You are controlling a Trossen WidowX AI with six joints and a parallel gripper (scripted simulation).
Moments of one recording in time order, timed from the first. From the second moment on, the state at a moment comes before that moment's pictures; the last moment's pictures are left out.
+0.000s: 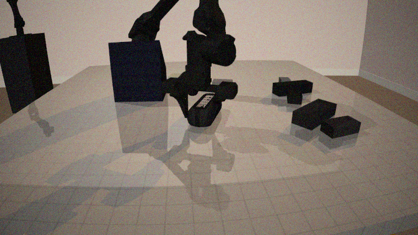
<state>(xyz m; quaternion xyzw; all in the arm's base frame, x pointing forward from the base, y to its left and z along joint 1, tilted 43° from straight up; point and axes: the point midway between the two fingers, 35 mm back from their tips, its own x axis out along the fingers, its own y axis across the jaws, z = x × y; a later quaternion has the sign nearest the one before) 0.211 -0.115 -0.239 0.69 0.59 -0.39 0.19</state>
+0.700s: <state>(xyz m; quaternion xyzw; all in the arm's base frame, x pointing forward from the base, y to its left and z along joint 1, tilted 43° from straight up) 0.216 -0.108 -0.213 0.69 0.59 -0.39 0.18</state>
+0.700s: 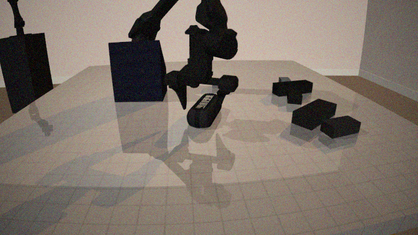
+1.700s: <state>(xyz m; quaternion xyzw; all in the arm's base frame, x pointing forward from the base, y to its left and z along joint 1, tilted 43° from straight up) 0.227 -0.100 -0.170 0.67 0.62 -0.31 0.26</state>
